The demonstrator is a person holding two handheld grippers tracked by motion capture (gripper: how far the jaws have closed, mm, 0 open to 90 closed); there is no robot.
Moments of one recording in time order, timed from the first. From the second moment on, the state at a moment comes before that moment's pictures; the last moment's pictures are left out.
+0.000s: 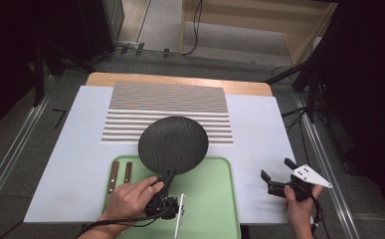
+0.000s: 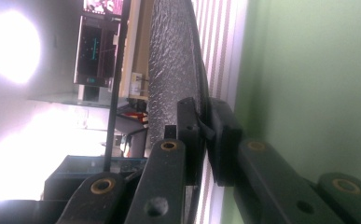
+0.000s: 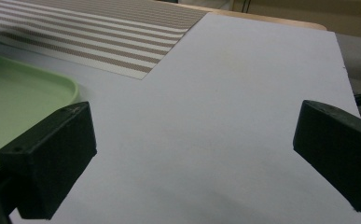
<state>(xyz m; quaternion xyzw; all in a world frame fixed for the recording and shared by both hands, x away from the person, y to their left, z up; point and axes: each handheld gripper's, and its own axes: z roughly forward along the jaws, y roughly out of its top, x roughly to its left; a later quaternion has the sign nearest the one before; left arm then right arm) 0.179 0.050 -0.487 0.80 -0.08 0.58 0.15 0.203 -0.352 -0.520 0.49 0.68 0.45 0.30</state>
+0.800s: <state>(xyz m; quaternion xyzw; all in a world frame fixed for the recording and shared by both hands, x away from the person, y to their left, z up) 0.131 0.060 -0.493 0.80 -0.09 0.57 0.16 0.203 -0.352 -0.521 0.50 0.68 0.45 0.30</state>
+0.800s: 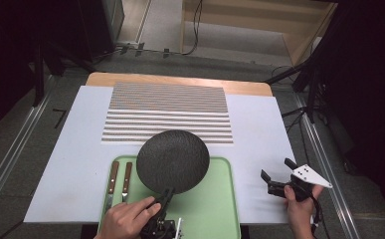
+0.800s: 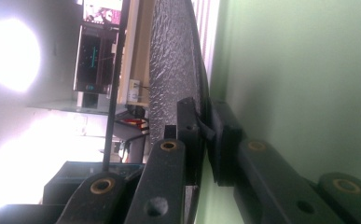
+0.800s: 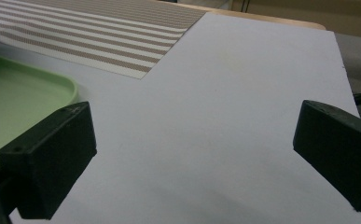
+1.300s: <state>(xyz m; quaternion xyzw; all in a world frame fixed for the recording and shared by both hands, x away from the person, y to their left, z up) 0.106 0.066 -0.501 0.80 -0.09 0.56 0.17 0.198 -0.353 -0.518 0.47 0.68 0.47 0.30</state>
